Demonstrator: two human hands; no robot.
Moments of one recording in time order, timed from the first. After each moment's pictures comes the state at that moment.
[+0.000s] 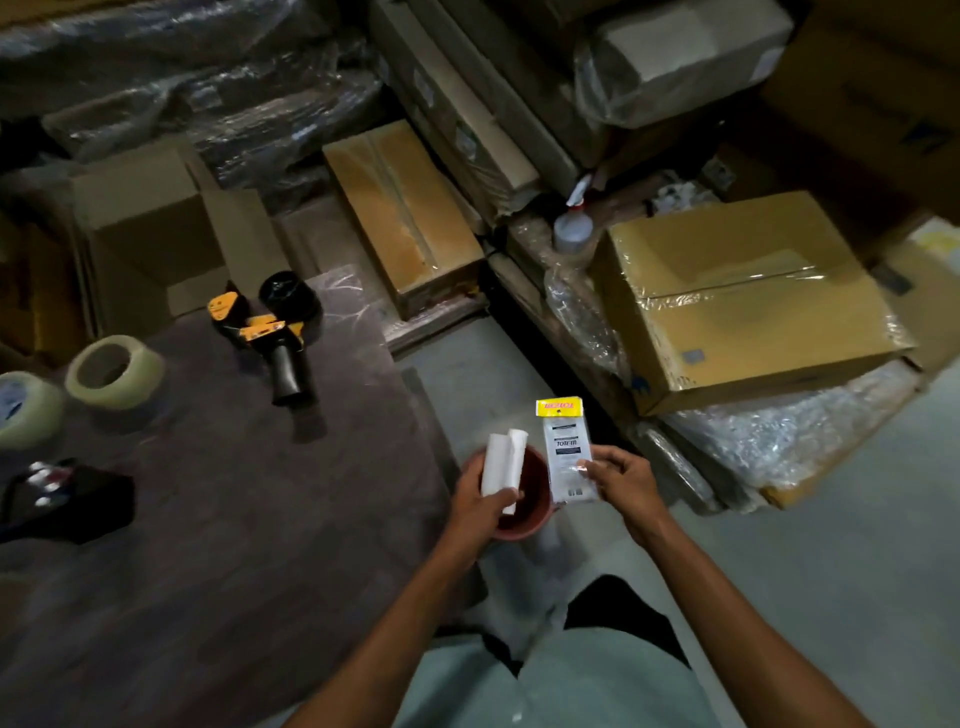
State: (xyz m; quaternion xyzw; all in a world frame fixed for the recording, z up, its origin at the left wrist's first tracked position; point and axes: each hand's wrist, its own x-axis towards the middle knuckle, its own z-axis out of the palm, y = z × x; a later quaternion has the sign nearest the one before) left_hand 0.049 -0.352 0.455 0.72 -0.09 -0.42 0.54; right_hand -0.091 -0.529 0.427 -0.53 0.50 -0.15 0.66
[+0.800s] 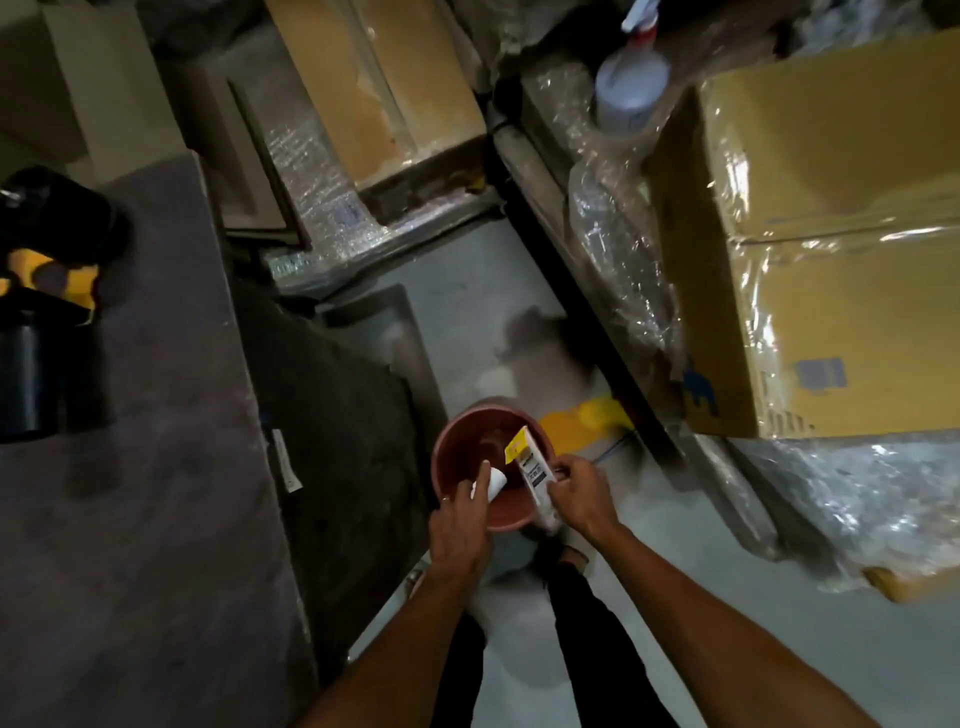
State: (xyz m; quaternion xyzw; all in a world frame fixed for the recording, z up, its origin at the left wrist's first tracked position) left_hand 0.055 -0.458 0.226 0.89 -0.29 -0.35 -0.06; right_hand -0.027 -0.618 0.186 -0.73 0.48 0.14 0.46
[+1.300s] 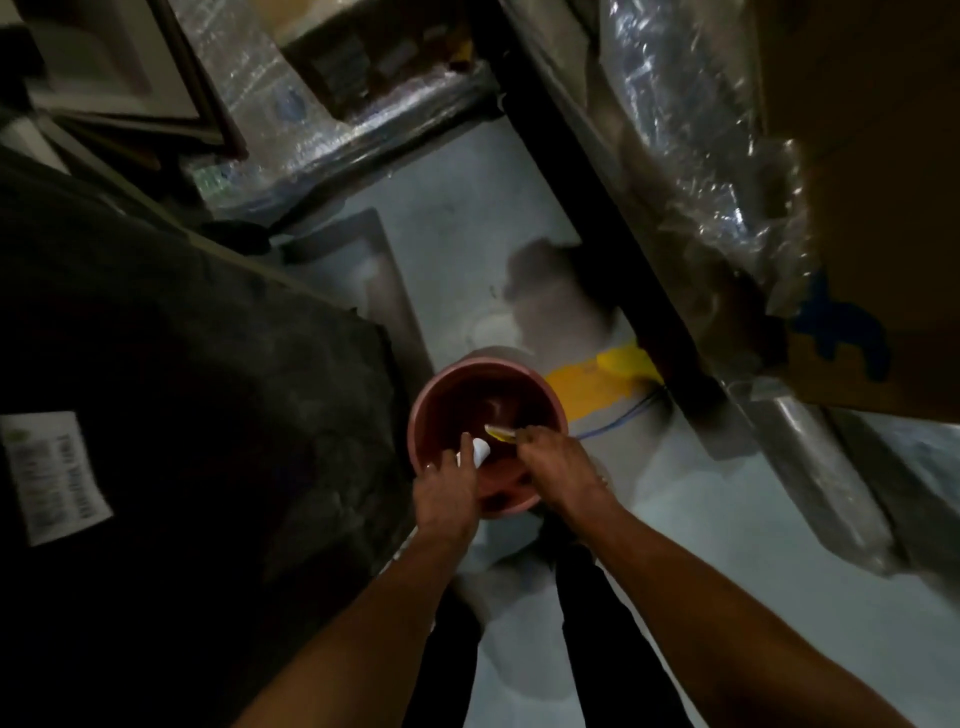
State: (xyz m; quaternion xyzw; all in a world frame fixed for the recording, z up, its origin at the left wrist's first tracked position) left_hand 0.064 -0.461 0.063 0.87 -0.29 -0.35 -0.16; right_hand -0.004 -0.599 0.032 -0.94 0.14 0.27 0.17
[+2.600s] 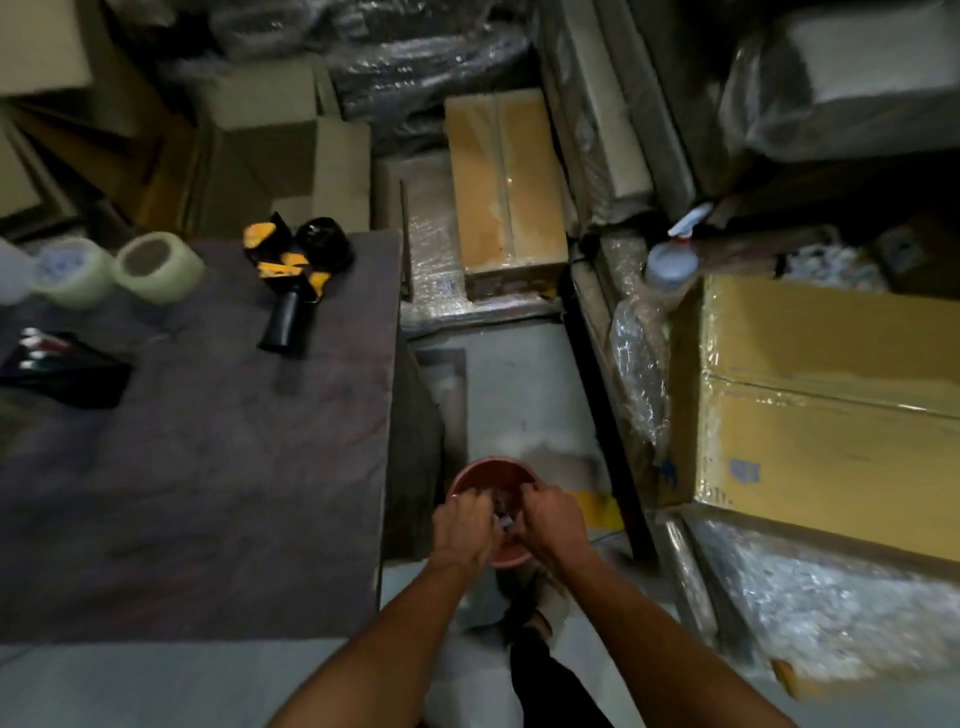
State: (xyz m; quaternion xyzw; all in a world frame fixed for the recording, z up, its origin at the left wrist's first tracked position) left_hand 0.025 -0.459 0.402 0.94 -0.20 -0.26 0.04; right_hand -0.020 -0.584 0.383 -0.96 0.12 0.18 0.16
